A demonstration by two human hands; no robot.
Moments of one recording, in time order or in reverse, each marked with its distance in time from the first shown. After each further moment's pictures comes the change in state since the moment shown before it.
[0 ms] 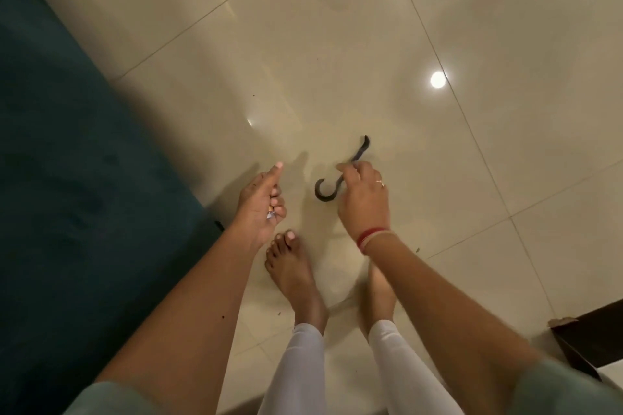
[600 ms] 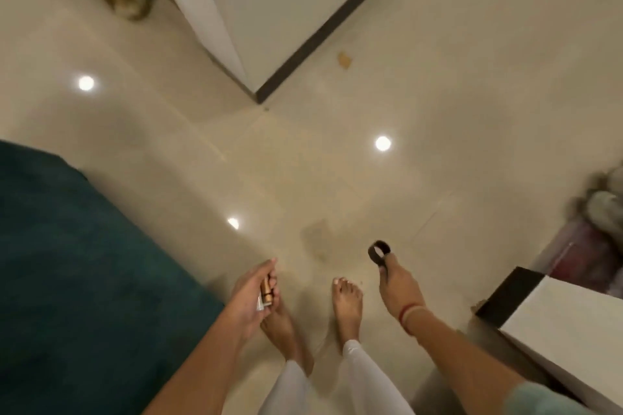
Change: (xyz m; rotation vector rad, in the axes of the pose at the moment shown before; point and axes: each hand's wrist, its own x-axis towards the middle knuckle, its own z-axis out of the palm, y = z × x) left_hand -0.249 0.062 0.066 0.340 -0.163 -0.060; right_hand -0.135 0.040 -0.243 0.241 -0.129 0.530
